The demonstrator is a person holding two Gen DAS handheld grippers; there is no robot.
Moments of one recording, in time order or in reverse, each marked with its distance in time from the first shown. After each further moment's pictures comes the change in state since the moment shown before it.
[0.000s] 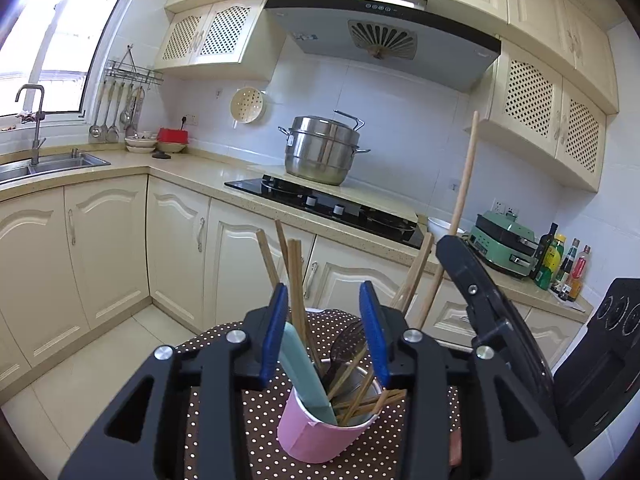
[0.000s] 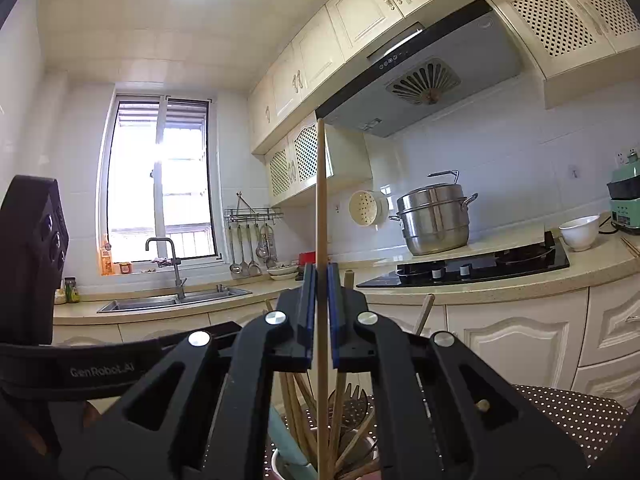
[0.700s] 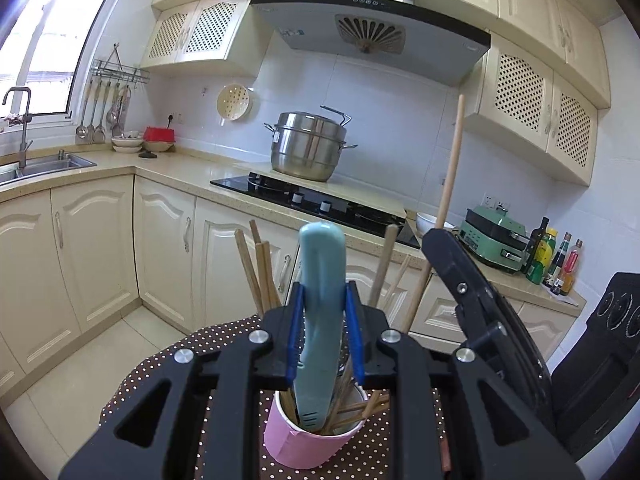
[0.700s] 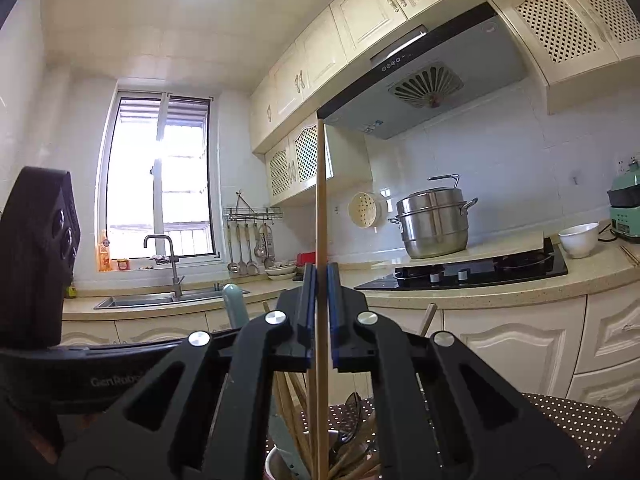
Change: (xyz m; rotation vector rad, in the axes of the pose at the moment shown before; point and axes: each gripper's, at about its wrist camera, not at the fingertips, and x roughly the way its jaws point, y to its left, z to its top) left arm 0.013 -0.012 0.005 0.011 0.016 -0.042; right arm 0.003 -0.003 0.001 -0.020 -0.001 -0.001
